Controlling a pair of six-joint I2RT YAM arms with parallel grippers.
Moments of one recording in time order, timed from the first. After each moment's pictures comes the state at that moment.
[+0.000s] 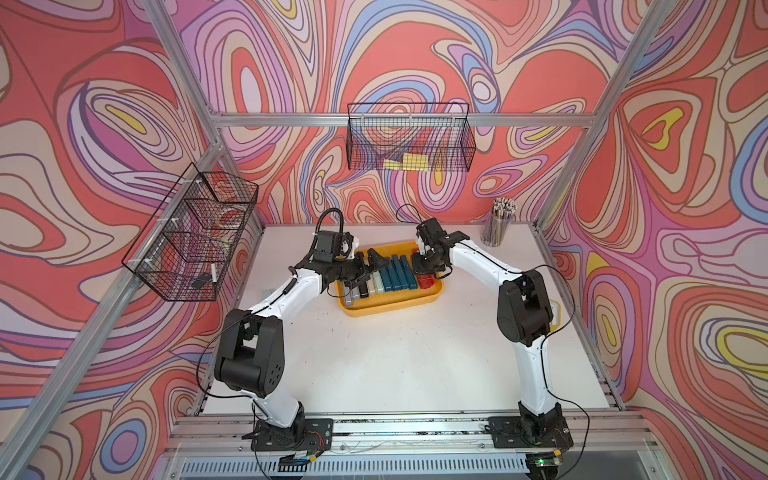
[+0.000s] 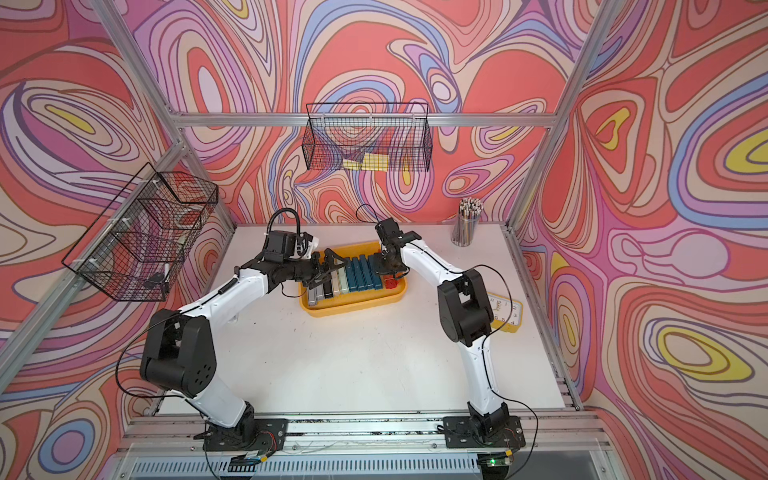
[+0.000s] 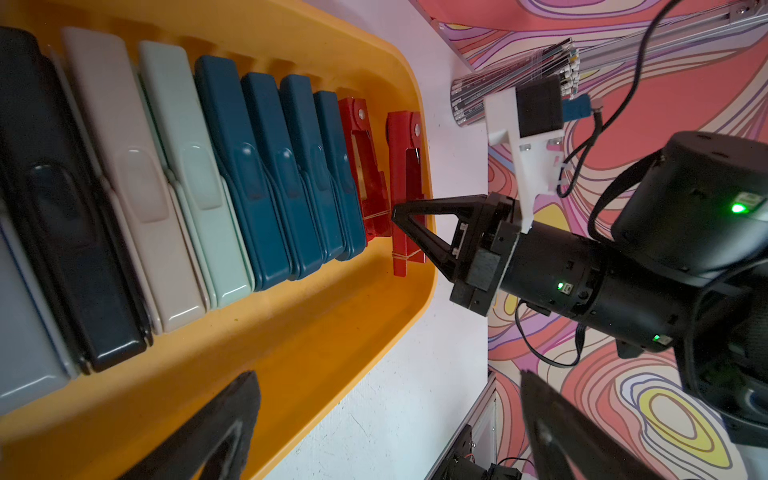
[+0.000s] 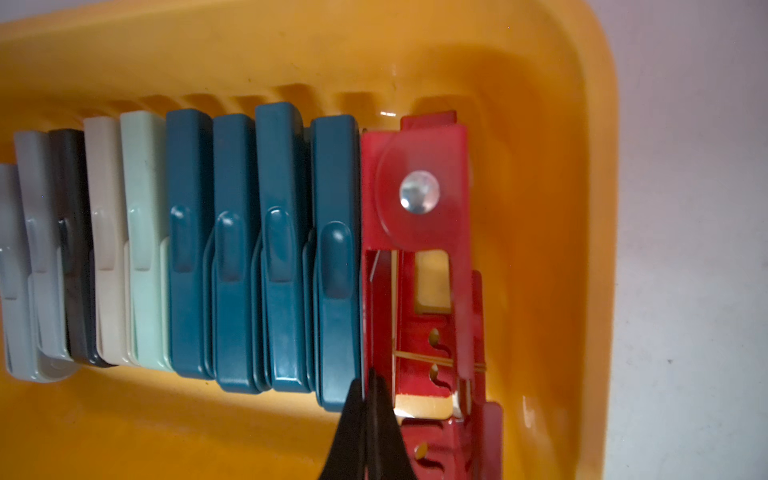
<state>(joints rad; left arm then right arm) -0.24 1.66 1.20 -0.30 0.66 -0.74 0.46 2.19 1.89 -0.80 -0.08 0.29</state>
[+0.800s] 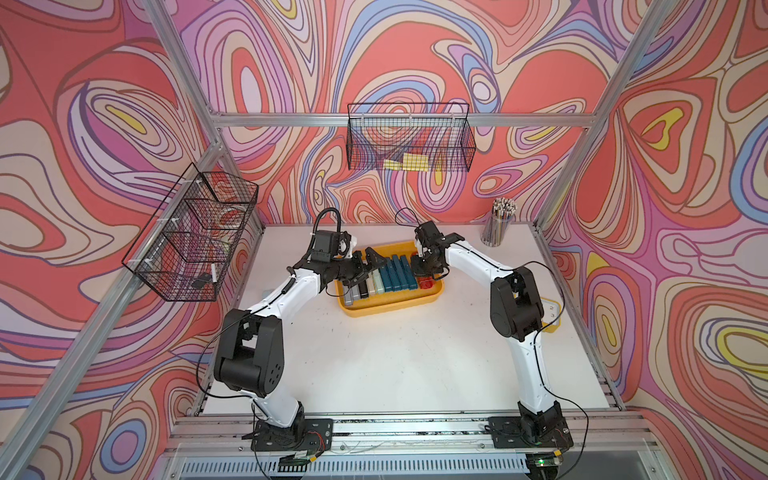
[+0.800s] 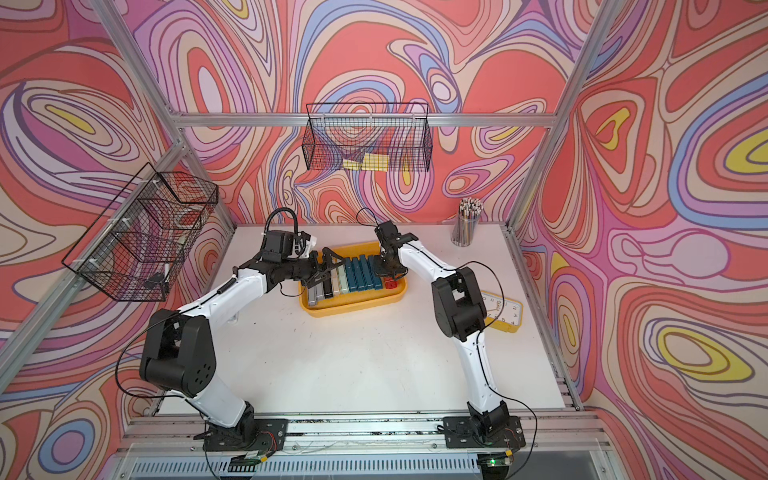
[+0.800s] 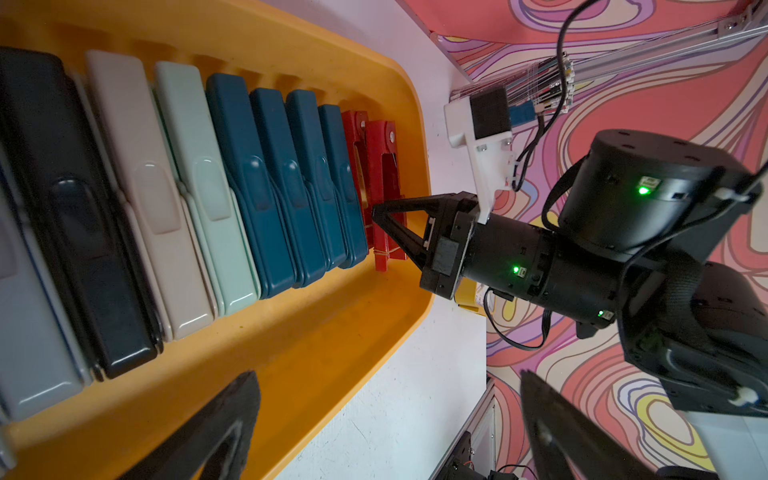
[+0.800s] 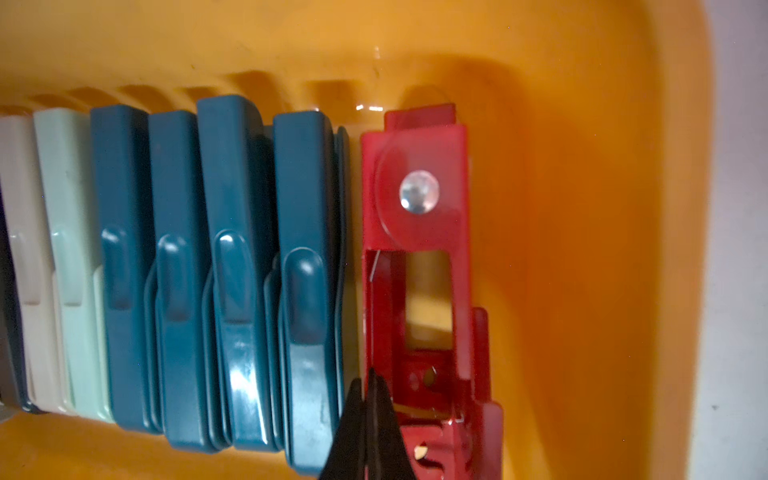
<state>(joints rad) -0.23 1.66 1.20 -0.28 0.66 -0.74 0.45 2.28 1.94 -0.80 -0.08 0.29</state>
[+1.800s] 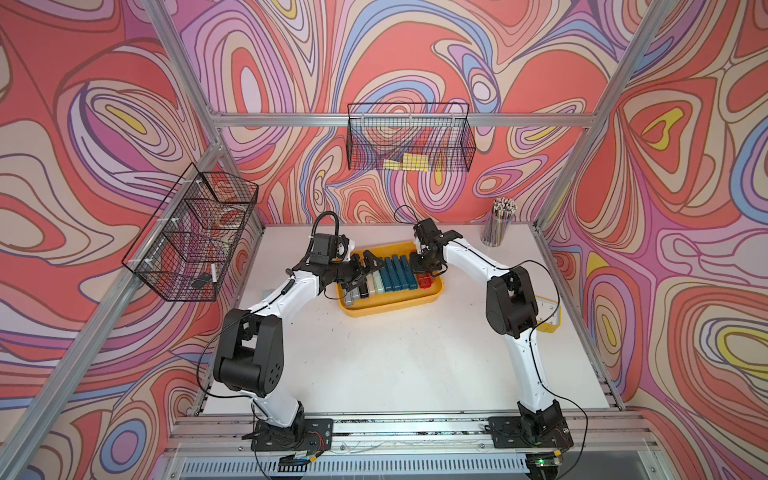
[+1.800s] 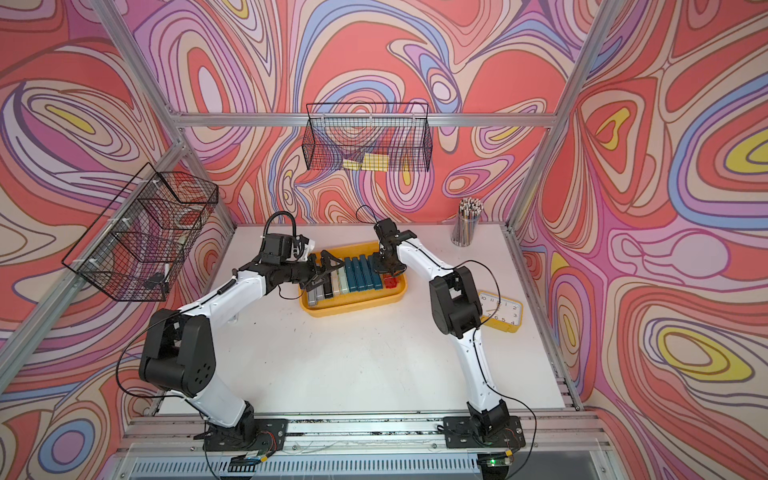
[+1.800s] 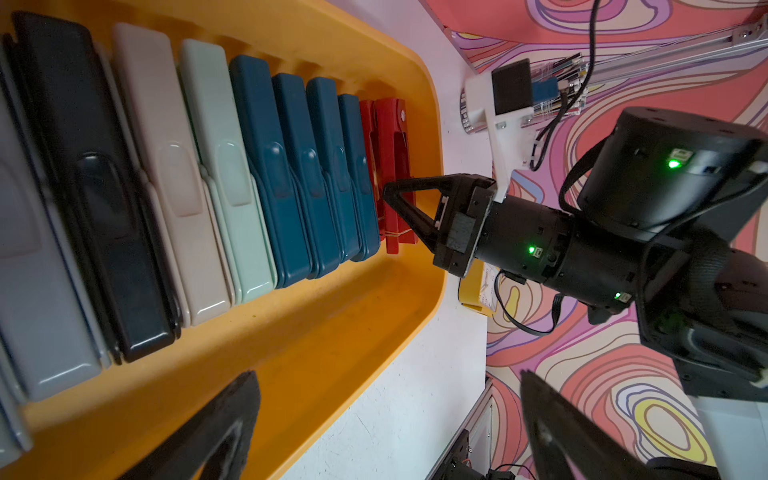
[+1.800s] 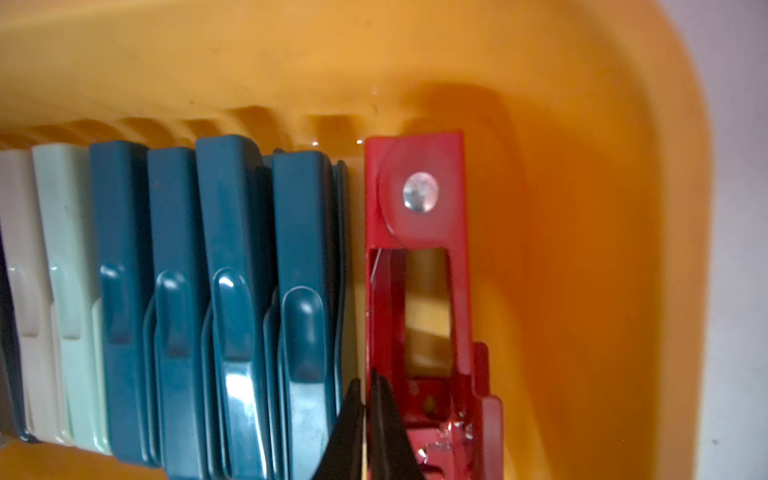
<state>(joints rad) -0.22 1.66 1.17 -0.27 0.67 -0.75 0.44 2.34 2.03 -0.83 -0.08 0.29</state>
